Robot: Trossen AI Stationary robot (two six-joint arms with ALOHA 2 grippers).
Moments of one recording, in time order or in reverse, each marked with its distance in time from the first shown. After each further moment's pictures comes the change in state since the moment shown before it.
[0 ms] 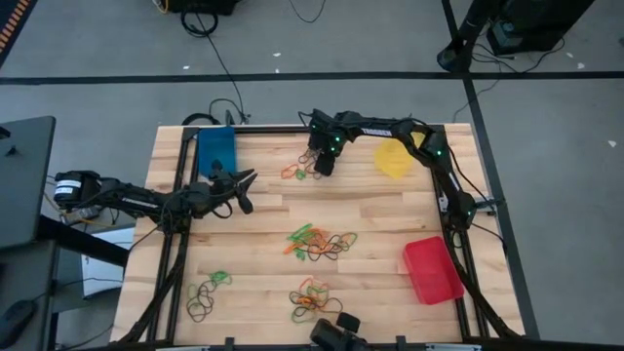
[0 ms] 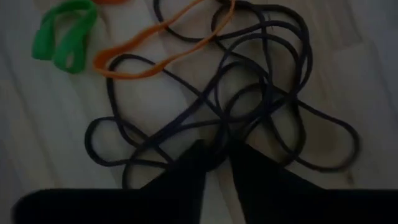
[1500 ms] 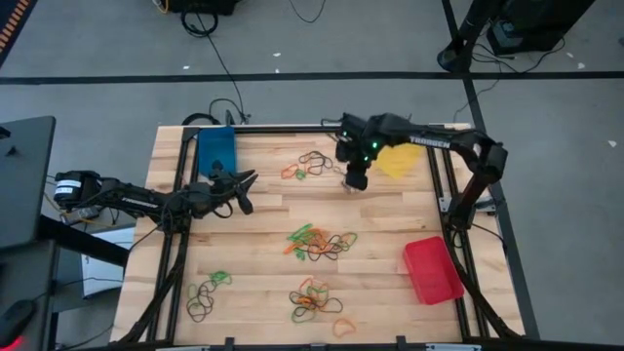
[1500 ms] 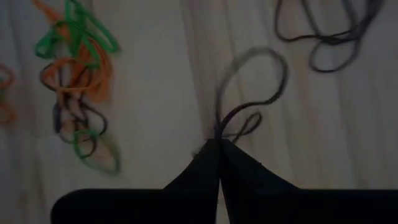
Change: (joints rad) left arm 0.000 0.000 0.000 -0.008 0.016 -0.050; right arm 0.111 -0.553 -0.382 -0.117 -0.158 -0.004
